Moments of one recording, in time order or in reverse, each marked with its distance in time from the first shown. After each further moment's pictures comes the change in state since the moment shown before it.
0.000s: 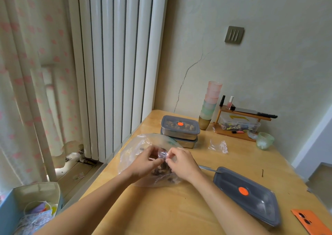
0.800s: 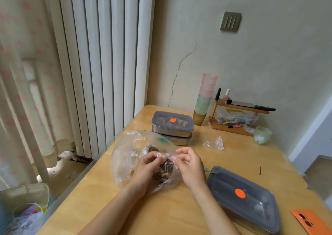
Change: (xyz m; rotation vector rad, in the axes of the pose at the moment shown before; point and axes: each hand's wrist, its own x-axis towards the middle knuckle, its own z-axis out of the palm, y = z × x) left_hand 0.007 0.006 0.064 -0.645 0.112 -0.046; right_hand -0.017 0.056 0.010 0.723 0.296 0.183
